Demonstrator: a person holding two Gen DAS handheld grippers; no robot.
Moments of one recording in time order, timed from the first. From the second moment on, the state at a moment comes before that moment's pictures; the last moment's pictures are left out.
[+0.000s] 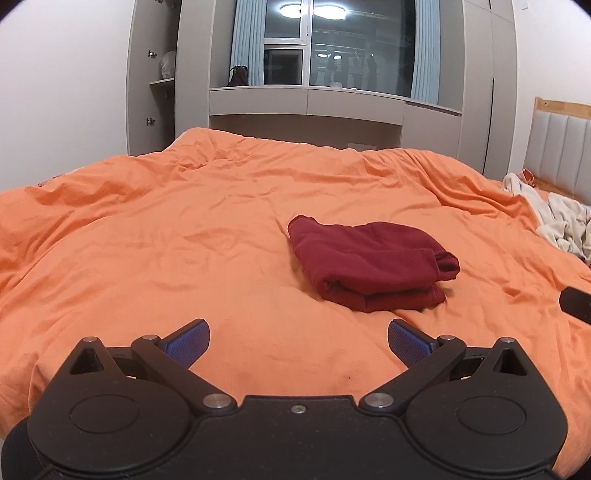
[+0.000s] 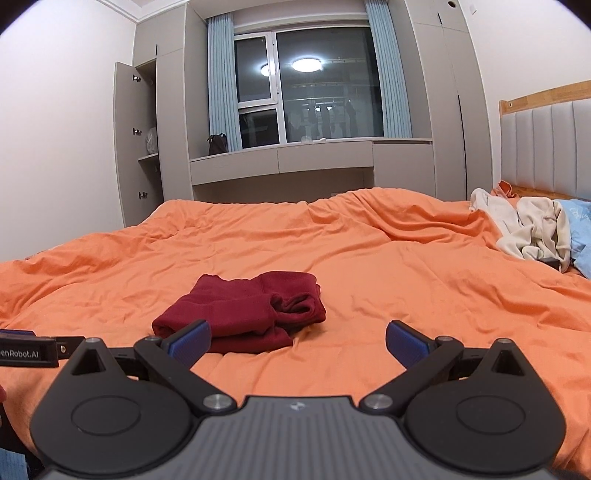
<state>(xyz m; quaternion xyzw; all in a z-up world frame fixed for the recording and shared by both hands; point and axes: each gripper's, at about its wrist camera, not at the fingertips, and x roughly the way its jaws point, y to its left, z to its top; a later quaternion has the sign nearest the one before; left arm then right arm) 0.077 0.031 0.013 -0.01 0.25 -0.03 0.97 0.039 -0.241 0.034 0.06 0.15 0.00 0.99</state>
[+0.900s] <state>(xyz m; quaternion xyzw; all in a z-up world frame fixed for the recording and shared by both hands) 0.075 0.031 0.007 -0.02 0.26 -0.02 0.97 0.037 -0.241 0.033 0.07 0.16 0.00 0.98</state>
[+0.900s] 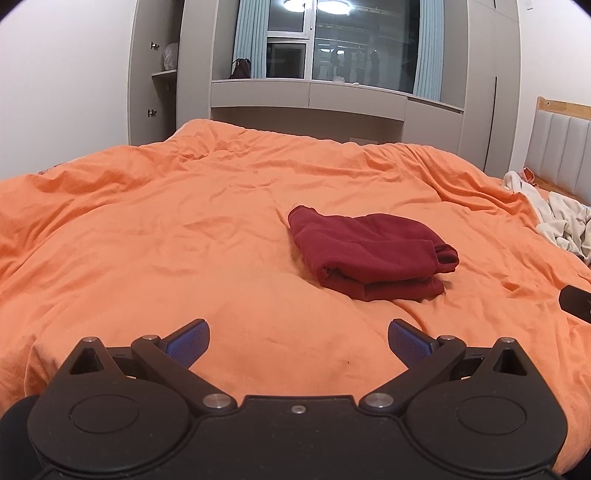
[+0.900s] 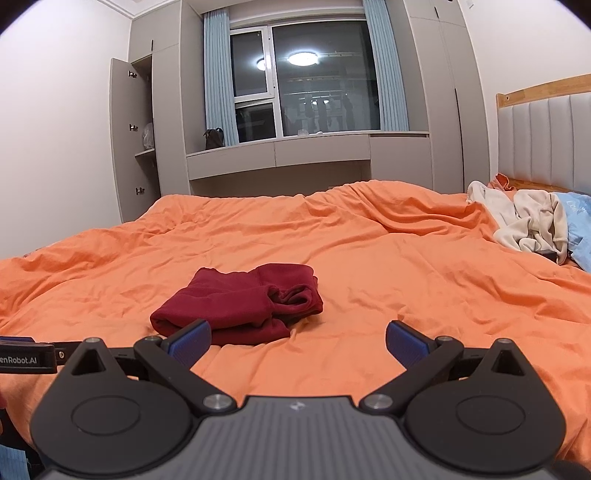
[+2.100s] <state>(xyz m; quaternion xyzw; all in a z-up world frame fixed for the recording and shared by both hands) 0.079 0.028 0.000 -0.02 0.28 0.00 0.96 0.039 -0.243 0.028 0.07 0.17 -0.01 0.98</state>
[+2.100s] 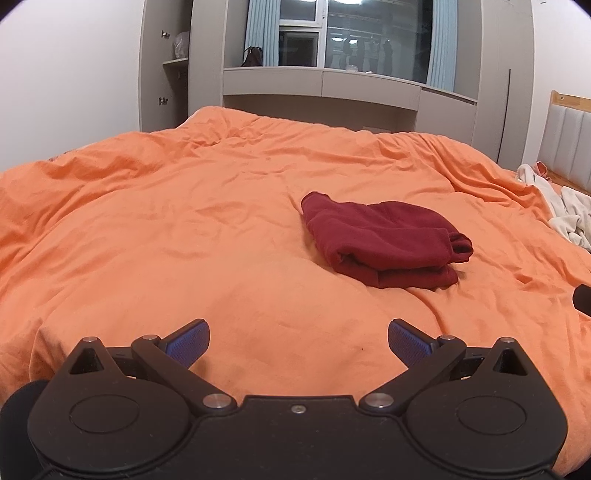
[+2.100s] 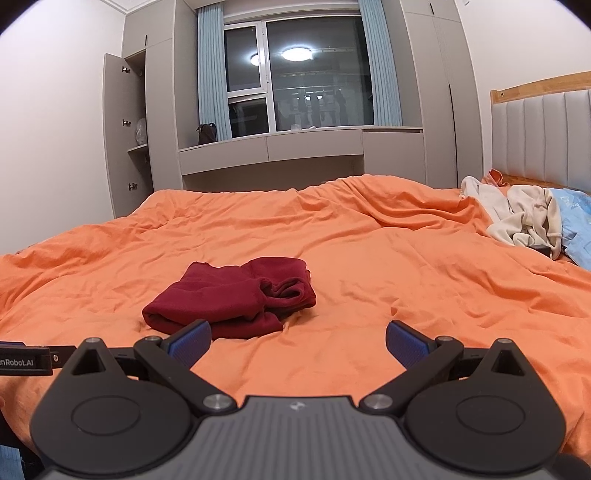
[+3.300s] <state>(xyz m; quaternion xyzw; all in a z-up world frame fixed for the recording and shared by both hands) 0.079 0.023 -0.006 -0.03 0.29 0.00 0.96 0.041 -0.233 0.016 0.06 0.20 0.00 0.98</state>
